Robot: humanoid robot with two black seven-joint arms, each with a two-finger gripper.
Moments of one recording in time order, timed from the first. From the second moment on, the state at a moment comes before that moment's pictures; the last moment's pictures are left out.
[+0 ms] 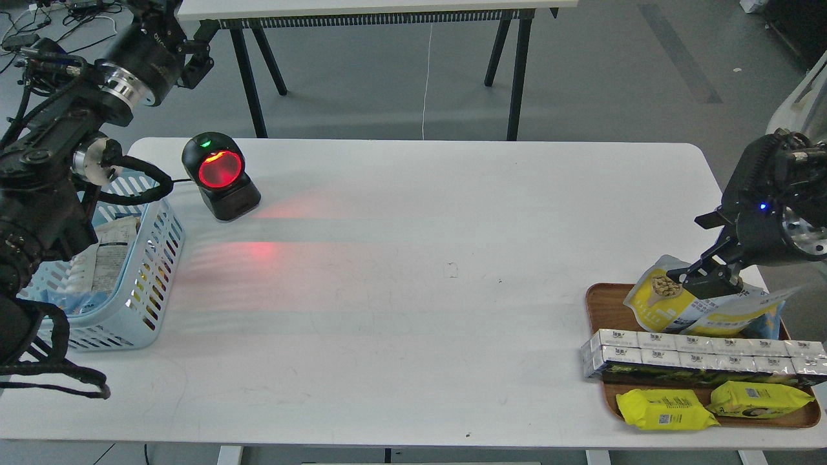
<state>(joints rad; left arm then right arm) -1.09 0.30 -0.57 -0.23 0.40 -0.49 -0.49 1.31 -1.11 -0.12 1.50 -2.17 0.49 0.49</state>
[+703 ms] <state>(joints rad) -1.08 0.30 -0.57 -0.23 0.40 -0.49 -0.49 1.22 -0.98 -0.13 1.37 -2.18 0.49 0.49</state>
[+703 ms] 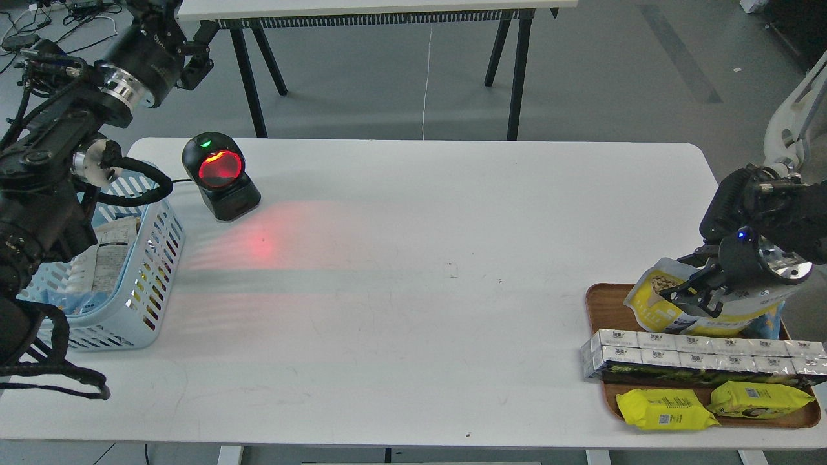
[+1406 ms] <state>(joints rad) -1.07 0.30 -0.57 -0.23 0.40 -0.49 -0.49 1.21 -0.98 -0.05 1.38 -2.18 0.49 0.49</state>
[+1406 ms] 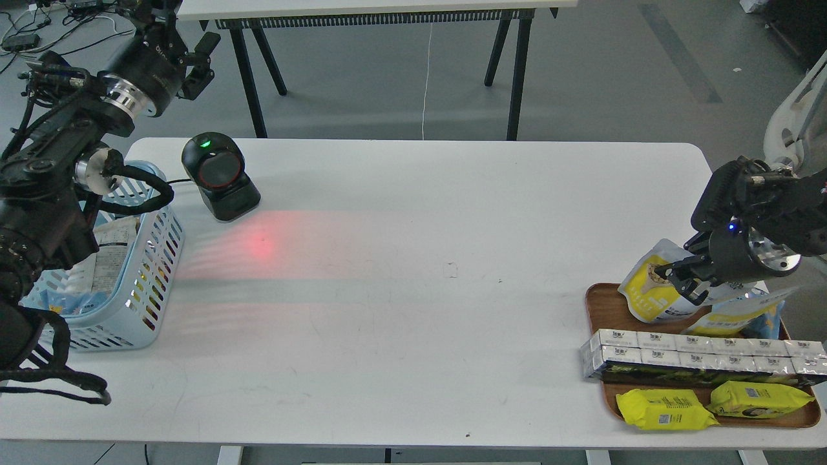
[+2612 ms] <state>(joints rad) -1.07 0.31 -0.56 -0.23 0.41 -0.49 -0.49 1.43 -0.19 -0.06 1.22 -2.12 0.49 0.49</state>
